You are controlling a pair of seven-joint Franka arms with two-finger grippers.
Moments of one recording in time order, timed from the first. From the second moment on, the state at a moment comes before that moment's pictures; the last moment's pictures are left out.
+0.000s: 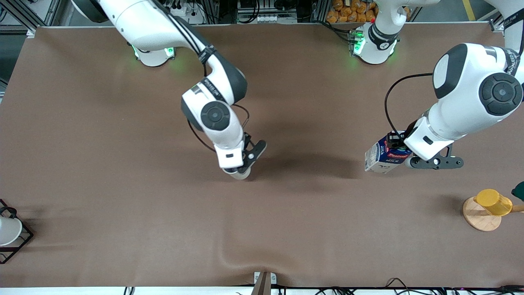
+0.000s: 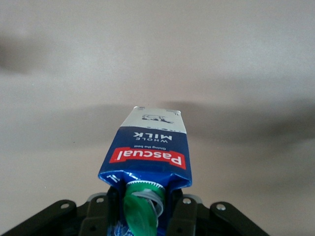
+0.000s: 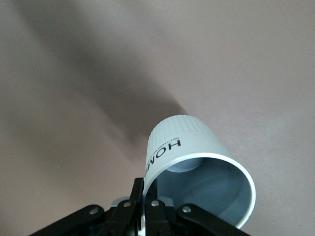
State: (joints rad) left arm -0.09 0.22 -0.13 -1.64 0.00 1.78 -0.20; right arm 0.52 0.66 0.19 -1.39 -0.04 2.03 -0.23
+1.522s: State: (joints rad) left arm -0.09 0.22 -0.24 -1.61 0.00 1.75 -0.40; right arm 0.61 0.74 0.18 -1.39 -0.08 2.17 0.21
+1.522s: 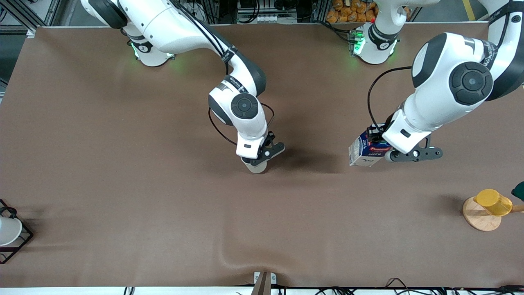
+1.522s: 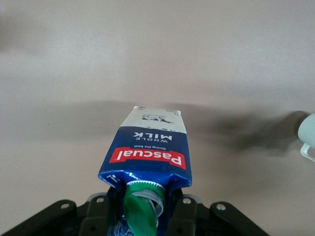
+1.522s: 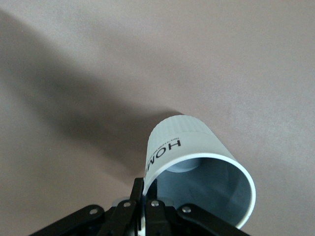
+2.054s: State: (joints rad) left arm -0.09 0.21 -0.34 -1.59 0.00 1.70 -0.50; right arm 0.61 0.74 0.17 -1.38 -0.19 2.17 -0.26
